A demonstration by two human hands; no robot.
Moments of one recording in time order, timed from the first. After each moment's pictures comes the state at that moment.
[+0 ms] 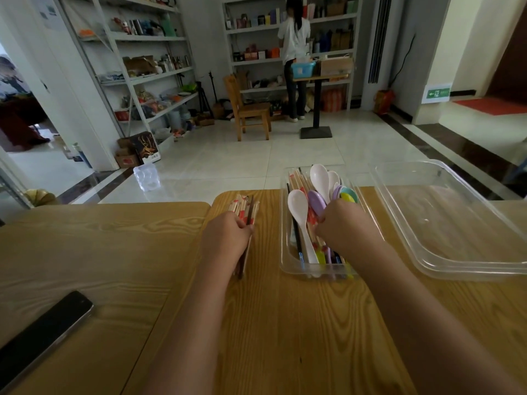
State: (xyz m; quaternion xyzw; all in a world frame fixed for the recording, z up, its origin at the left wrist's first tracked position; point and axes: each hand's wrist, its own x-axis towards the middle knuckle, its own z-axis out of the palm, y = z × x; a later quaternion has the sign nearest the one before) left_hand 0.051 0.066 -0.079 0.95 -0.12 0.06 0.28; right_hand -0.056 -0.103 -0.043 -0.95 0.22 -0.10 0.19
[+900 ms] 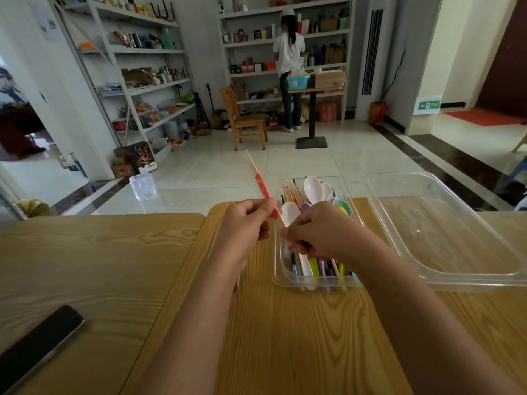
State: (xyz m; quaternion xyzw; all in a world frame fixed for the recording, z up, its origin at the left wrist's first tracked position) left_hand 0.019 0.039 -0.032 0.74 -0.15 -0.09 0.65; right_hand -0.062 -0.091 -0.006 -0.87 0.16 -0.01 0.47
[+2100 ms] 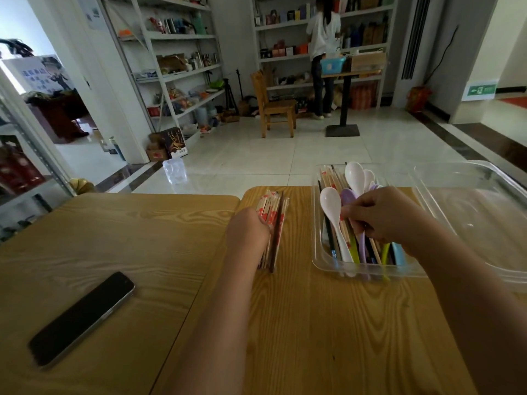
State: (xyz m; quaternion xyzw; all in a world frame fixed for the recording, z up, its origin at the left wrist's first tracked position) left_hand 0.062 0.080 -0.084 0.95 -0.06 0.04 0.30; right_hand -0.060 -0.113 -0.020 -0.90 0.17 -0.07 0.40
